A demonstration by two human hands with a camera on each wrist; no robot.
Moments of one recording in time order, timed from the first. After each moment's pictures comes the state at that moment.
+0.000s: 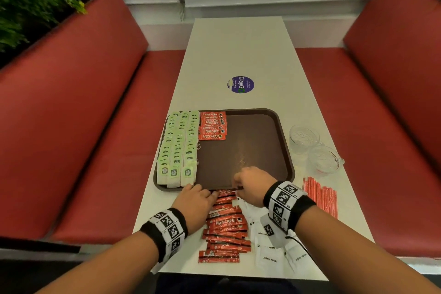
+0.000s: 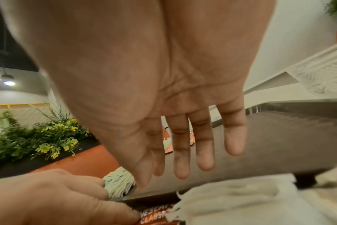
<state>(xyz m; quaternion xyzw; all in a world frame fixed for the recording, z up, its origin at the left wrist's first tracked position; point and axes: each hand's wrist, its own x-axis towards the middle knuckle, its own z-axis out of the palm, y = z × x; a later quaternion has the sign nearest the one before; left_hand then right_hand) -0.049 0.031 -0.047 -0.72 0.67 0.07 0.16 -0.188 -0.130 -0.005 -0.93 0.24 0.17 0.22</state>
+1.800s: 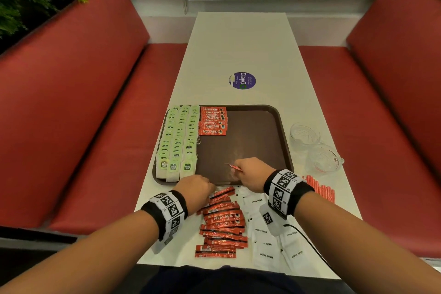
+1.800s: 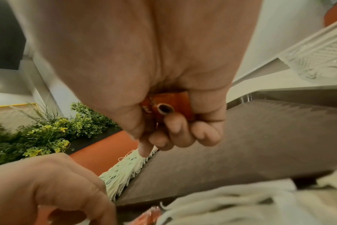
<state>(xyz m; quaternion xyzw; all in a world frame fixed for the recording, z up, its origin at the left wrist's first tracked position) -0.037 0.006 -0.037 -0.72 0.67 0.15 0.13 -0.178 -0.144 -0.002 -0.90 0.27 0.14 0.31</state>
